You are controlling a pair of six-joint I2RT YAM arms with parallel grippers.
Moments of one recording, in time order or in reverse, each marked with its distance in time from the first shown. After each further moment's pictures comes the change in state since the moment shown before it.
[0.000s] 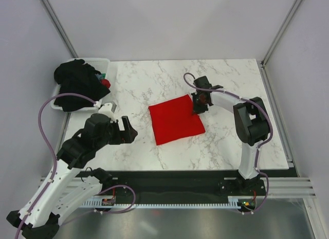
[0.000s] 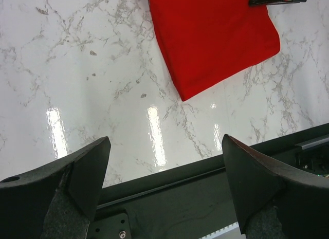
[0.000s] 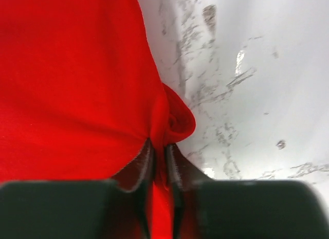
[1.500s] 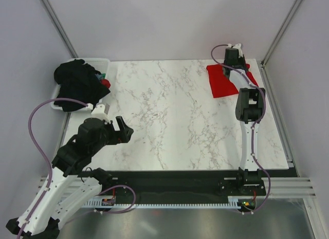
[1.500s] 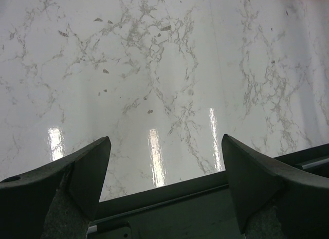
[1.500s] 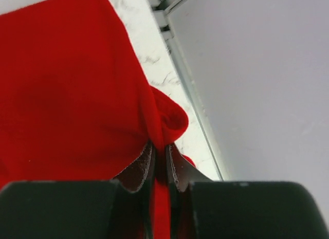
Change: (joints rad) left arm 0.009 -0.091 -0.031 0.035 -0.068 0.003; right arm -0.367 0.563 0.814 0.285 0.866 -0.643
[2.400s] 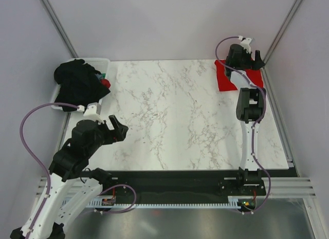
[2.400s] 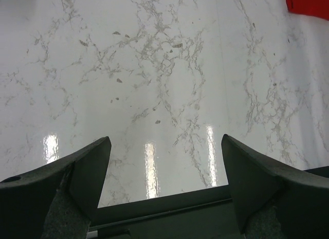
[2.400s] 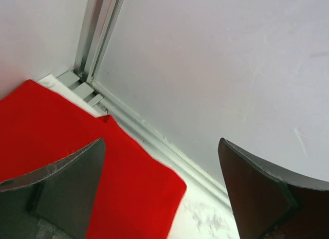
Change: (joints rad) left arm 0.098 -0.056 -0.006 0.002 0.007 0.000; right arm -0.026 0.043 0.002 0.491 0.297 -0.077
